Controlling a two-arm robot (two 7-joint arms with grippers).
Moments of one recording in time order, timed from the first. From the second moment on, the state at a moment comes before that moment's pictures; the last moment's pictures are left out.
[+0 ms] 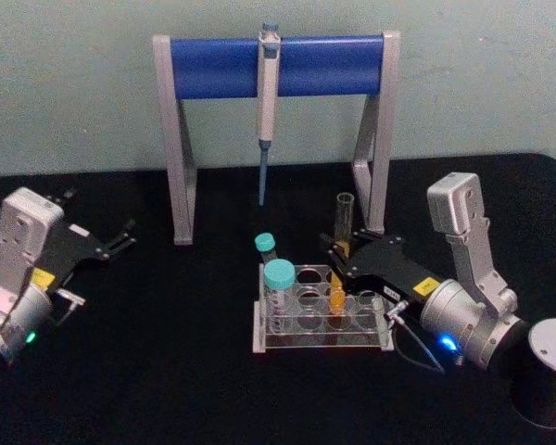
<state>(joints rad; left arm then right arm) -0.20 0.60 0.45 -1.41 -0.25 -0.12 0.03 0.15 0.35 -0.36 -1.53 0.33 0.08 0.36</state>
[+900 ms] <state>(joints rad) -0.20 0.60 0.45 -1.41 -0.25 -0.12 0.03 0.15 0.35 -0.37 -1.52 0.32 0.09 0.36</state>
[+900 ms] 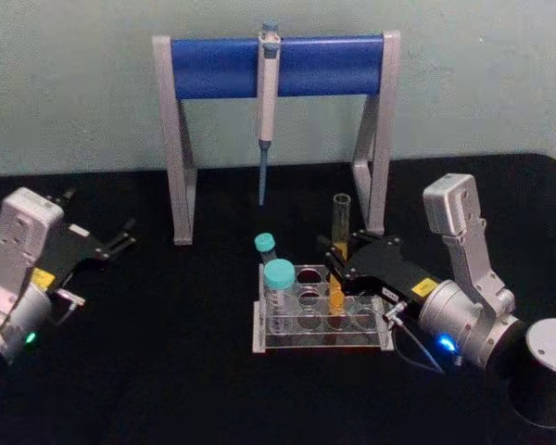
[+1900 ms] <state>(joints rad) -0.20 0.60 0.45 -1.41 -0.25 -0.12 0.03 0.15 0.35 -0.37 -1.52 0.33 0.09 0.36</state>
